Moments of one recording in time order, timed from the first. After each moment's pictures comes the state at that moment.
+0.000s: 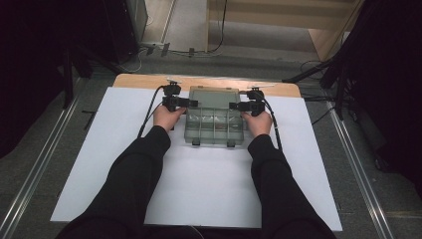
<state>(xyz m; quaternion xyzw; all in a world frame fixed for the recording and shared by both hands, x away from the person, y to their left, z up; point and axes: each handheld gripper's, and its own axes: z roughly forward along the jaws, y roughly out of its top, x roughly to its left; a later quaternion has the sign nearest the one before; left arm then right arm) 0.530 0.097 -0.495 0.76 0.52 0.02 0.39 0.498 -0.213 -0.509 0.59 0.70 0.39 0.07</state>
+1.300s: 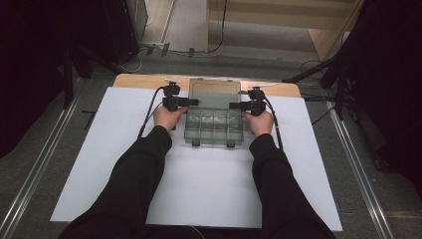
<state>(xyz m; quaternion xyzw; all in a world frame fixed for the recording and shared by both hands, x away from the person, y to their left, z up) 0.532 0.099 -0.498 0.74 0.52 0.00 0.42 0.500 -0.217 -0.508 0.59 0.70 0.41 0.03</state>
